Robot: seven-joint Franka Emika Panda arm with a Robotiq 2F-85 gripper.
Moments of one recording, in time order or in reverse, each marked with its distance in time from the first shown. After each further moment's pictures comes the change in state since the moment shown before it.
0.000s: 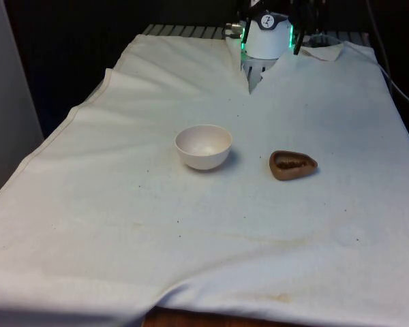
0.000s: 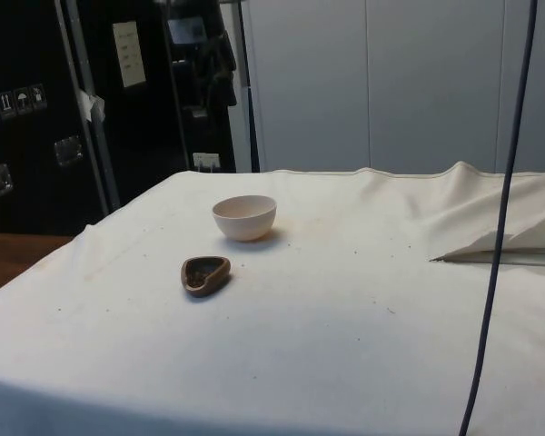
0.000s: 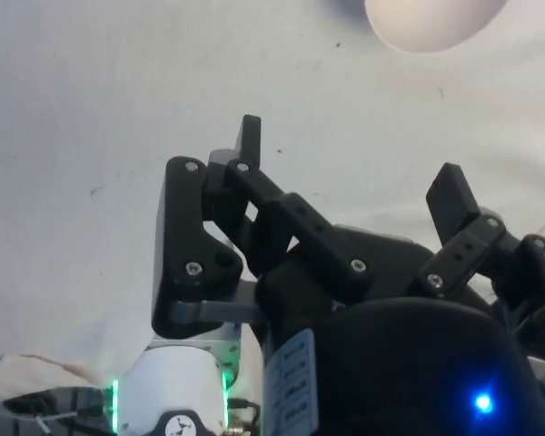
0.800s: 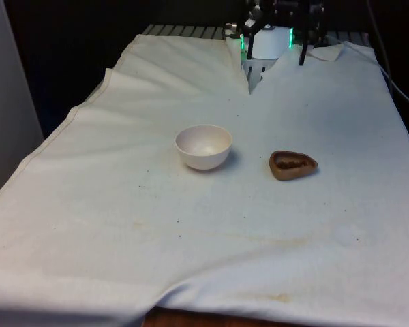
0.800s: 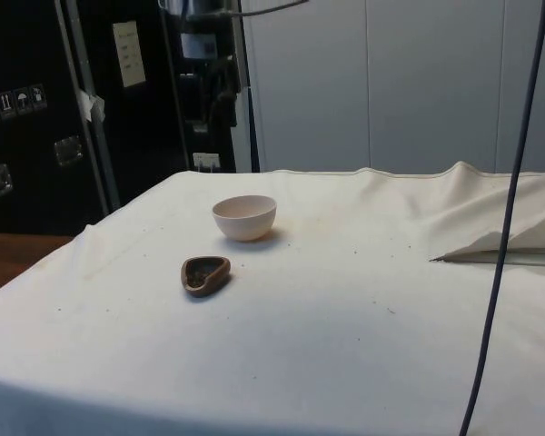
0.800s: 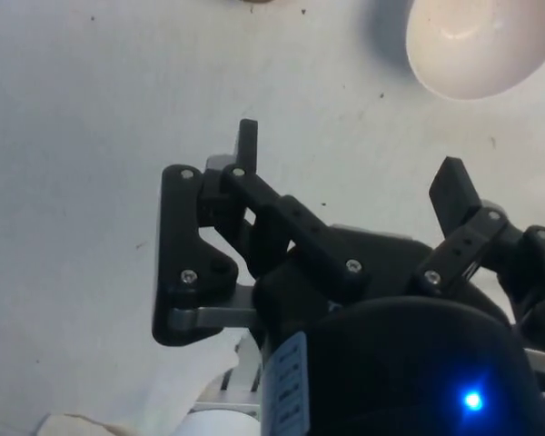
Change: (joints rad) arm -0.006 -0.039 -0.017 -0.131 0.088 0.207 -0.052
